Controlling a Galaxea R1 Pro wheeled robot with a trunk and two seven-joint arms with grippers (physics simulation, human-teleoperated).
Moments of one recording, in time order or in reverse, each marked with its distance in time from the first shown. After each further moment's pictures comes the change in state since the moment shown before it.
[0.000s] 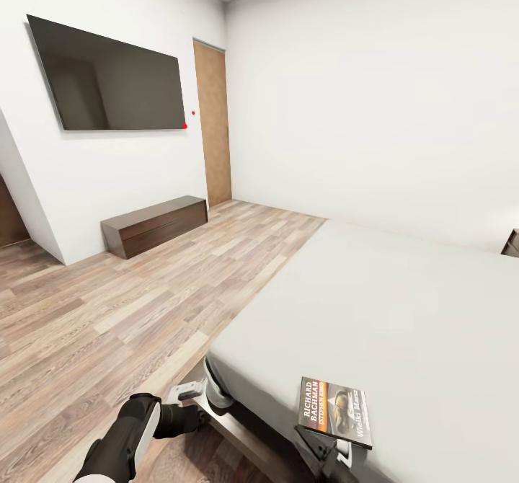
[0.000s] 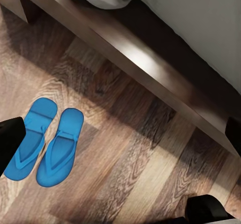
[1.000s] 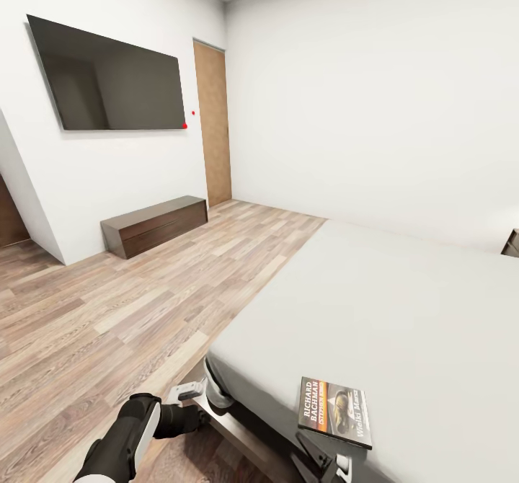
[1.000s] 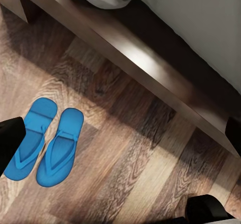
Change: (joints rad) left arm 0.000 0.000 0.000 0.000 0.000 0.000 0.000; right arm 0.000 0.001 -0.074 0.116 -0.011 0.002 0.000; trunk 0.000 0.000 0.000
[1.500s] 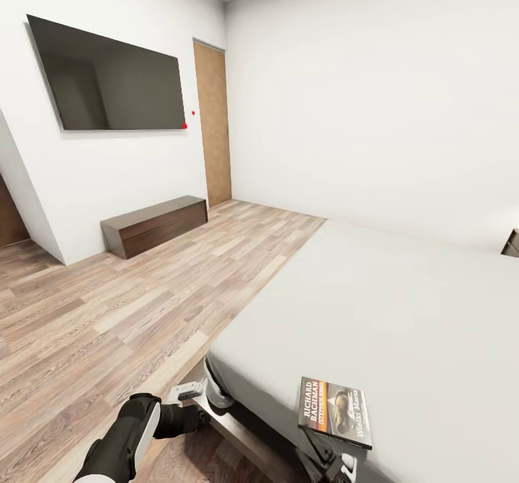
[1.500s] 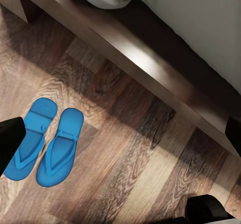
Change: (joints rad) left arm 0.000 0.000 0.000 0.000 0.000 0.000 0.000; right arm 0.000 0.000 -0.053 0.008 -0.043 -0.002 0.000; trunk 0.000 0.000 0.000
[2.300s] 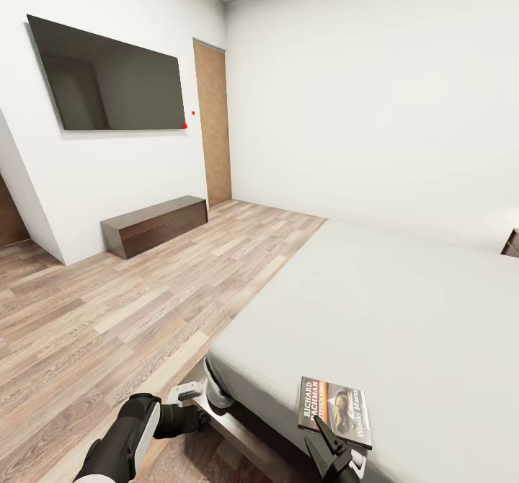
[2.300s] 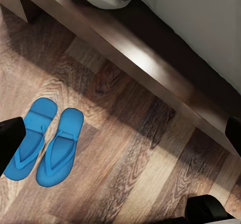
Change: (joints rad) left arm 0.000 0.000 0.001 0.000 0.000 0.000 0.000; right arm 0.000 0.000 -0.049 0.000 -0.098 0.000 0.000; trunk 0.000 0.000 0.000
